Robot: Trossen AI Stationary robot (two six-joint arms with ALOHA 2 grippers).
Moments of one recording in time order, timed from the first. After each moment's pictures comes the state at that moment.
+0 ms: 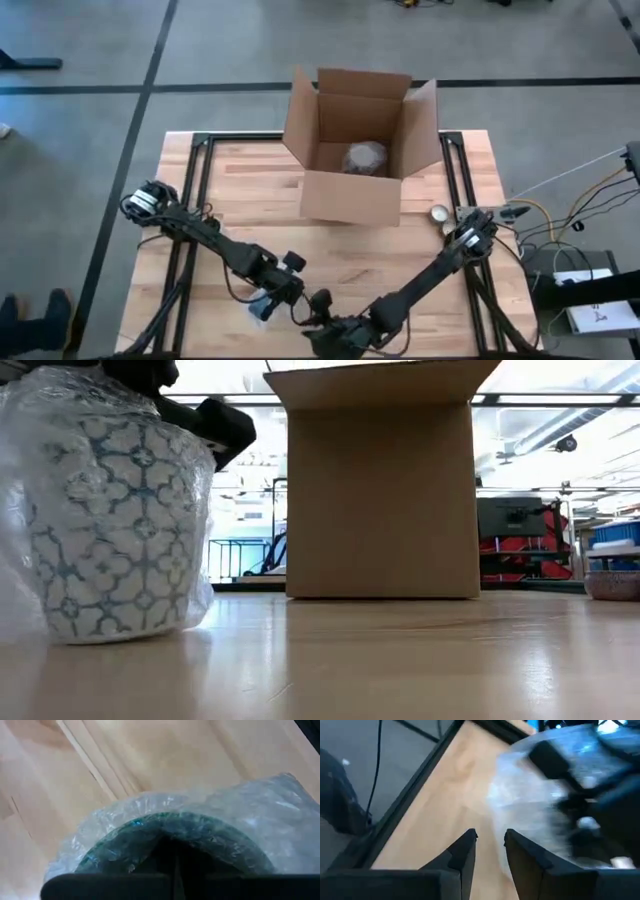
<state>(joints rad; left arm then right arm) -0.50 1.74 1.18 -0.59 0.01 0.12 0.65 2.31 1.76 -0.18 0.54 -0.11</state>
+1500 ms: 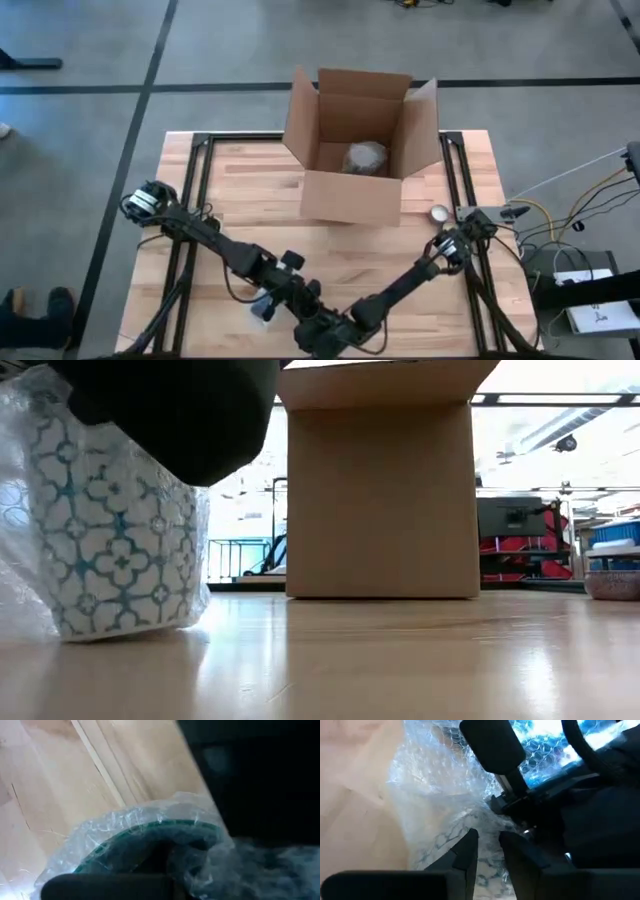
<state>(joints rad) -0.51 1.74 1.18 -0.58 0.01 0.02 0.58 2.45 1.84 -0.01 0.92 -0.46</state>
